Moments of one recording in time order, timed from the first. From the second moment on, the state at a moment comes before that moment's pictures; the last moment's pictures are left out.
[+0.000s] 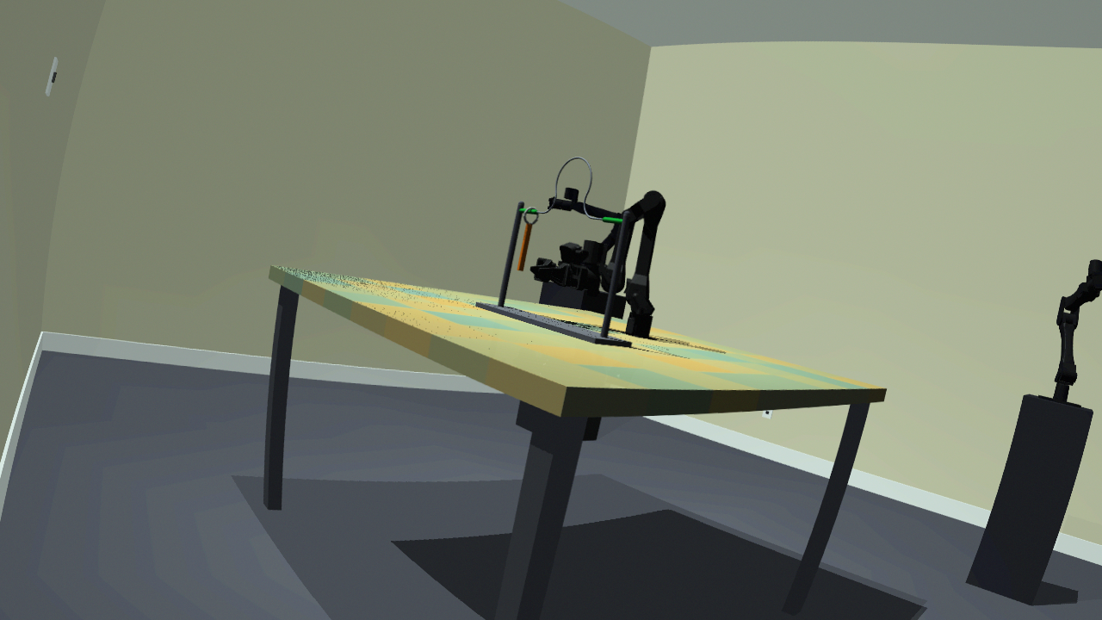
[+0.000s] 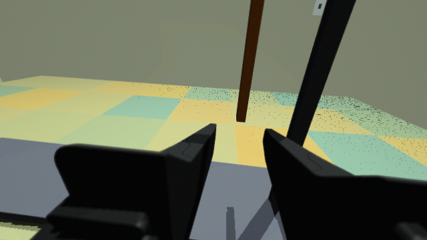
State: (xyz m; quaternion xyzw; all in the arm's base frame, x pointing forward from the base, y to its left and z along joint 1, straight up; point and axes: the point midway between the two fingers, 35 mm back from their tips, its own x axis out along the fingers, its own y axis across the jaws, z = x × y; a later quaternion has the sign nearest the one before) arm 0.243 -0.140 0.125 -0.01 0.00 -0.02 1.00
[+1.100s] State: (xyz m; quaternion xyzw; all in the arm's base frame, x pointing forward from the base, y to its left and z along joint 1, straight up) arm 0.283 -0.146 0.135 -0.01 -0.01 -0.02 1.00
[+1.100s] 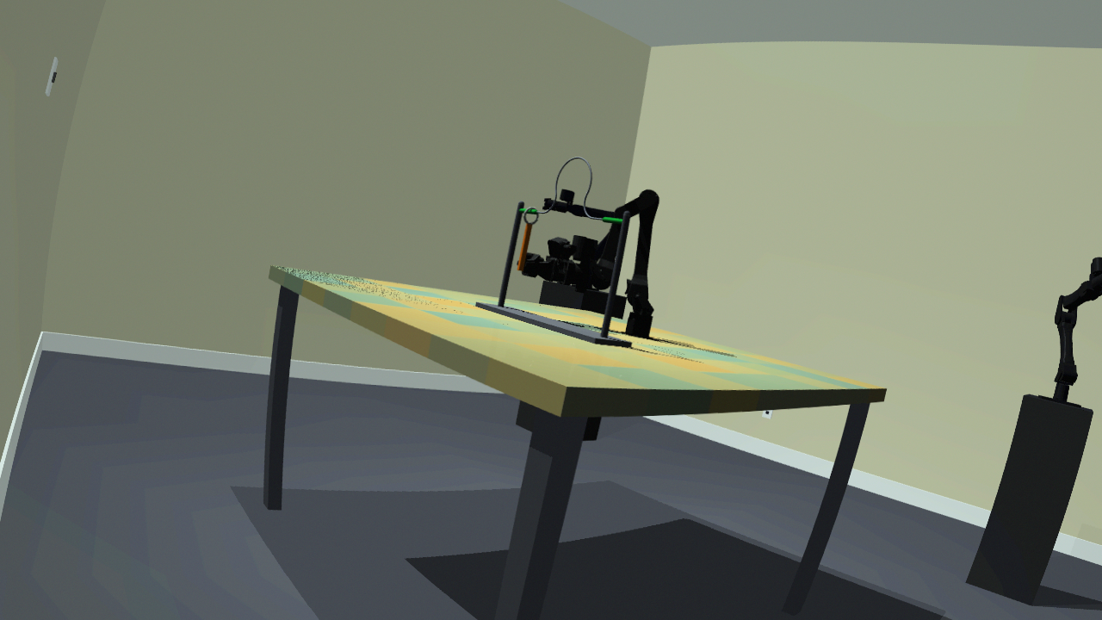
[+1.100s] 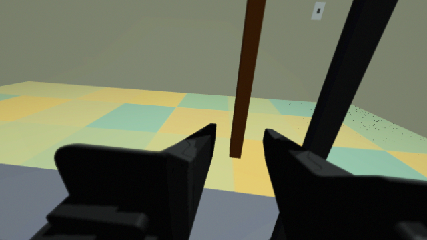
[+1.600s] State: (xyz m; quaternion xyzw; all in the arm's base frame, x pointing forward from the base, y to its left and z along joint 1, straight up) arm 0.307 -0.145 0.135 -0.01 -0.01 -0.02 1.00
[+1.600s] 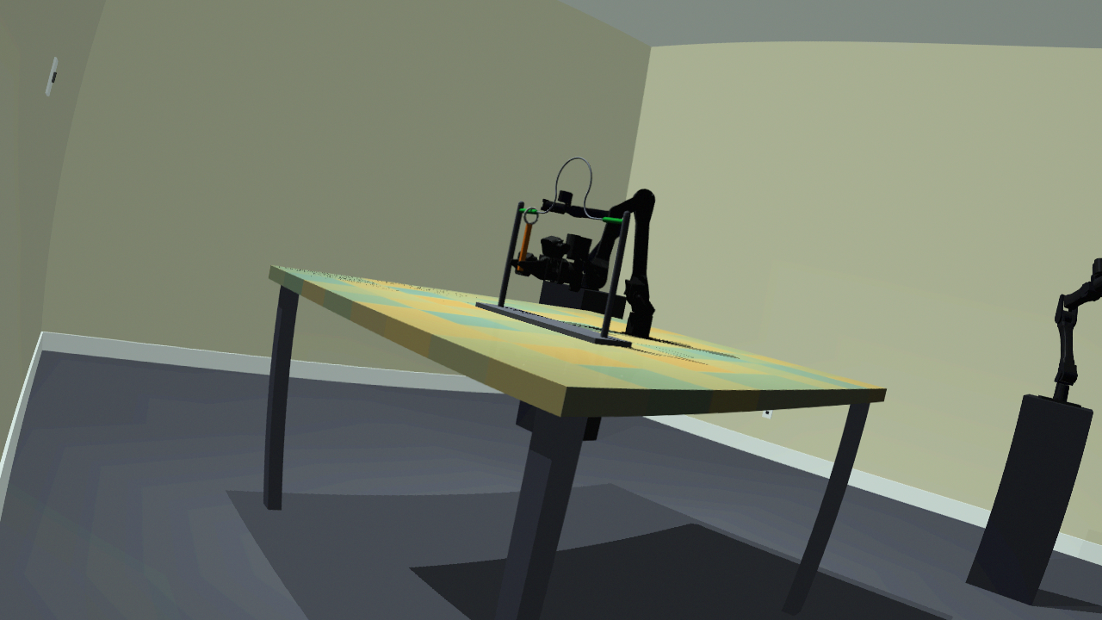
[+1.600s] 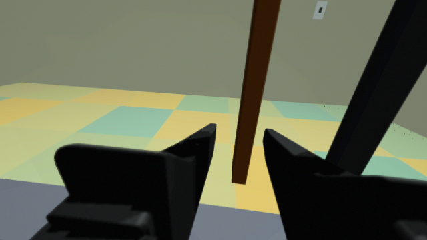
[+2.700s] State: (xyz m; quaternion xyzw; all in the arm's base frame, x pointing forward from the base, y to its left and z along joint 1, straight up) arm 0.321 -0.144 0.134 -0.01 -0.01 -0.02 1.00
